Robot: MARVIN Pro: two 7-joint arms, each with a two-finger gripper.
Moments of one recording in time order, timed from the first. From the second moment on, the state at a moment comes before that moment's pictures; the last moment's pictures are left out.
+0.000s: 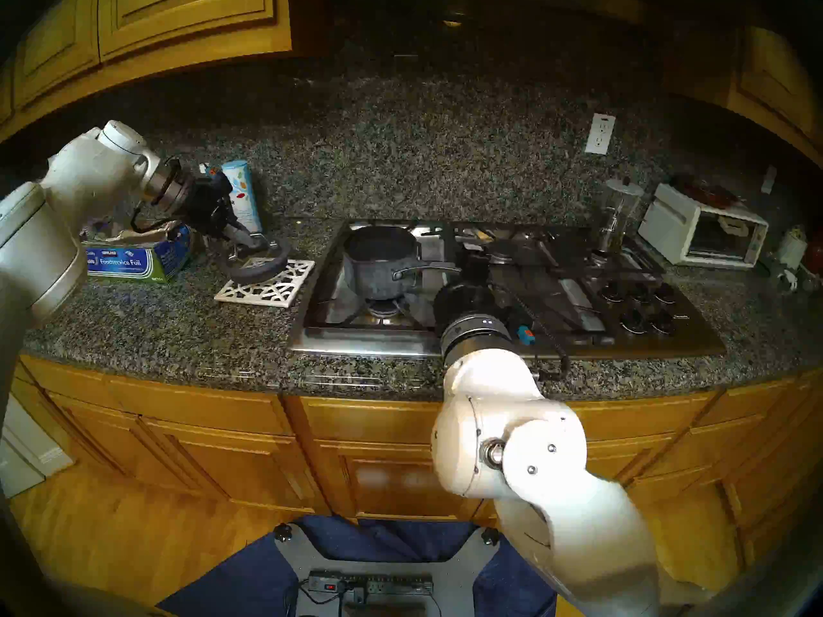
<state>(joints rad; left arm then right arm) -0.04 -1.09 -0.17 -0.13 -0.53 0.14 -1.46 -1.63 -1.14 1.01 -2.42 1.62 -0.79 -0.71</state>
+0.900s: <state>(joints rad) 0.00 -1.08 -0.17 -0.14 -0.53 0.09 -1.44 -1.63 -1.14 1.01 -2.42 1.62 -0.79 -0.71</state>
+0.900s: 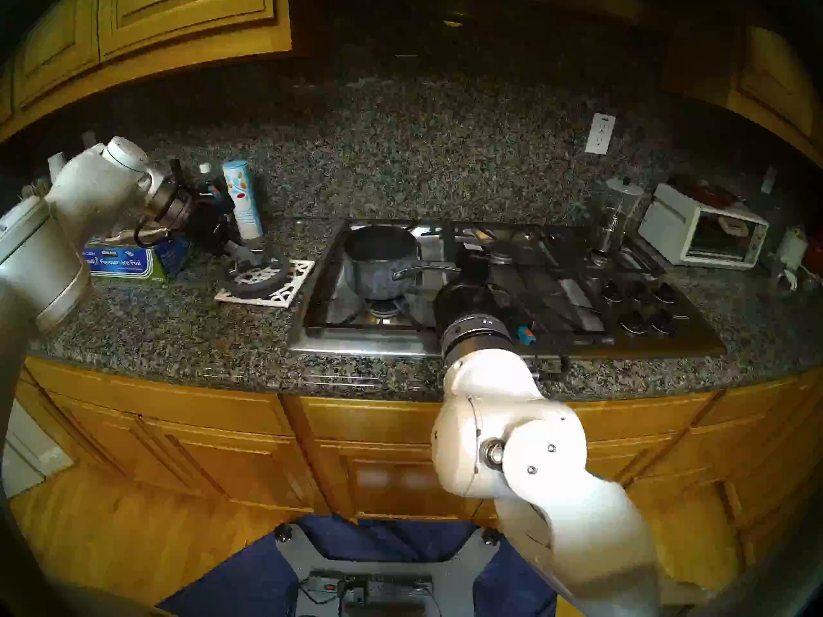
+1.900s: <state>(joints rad) 0.01 -1.09 -0.17 -0.15 -0.52 0.07 -1.45 -1.63 -1.14 1.01 -2.42 1.62 -0.79 -0.71</state>
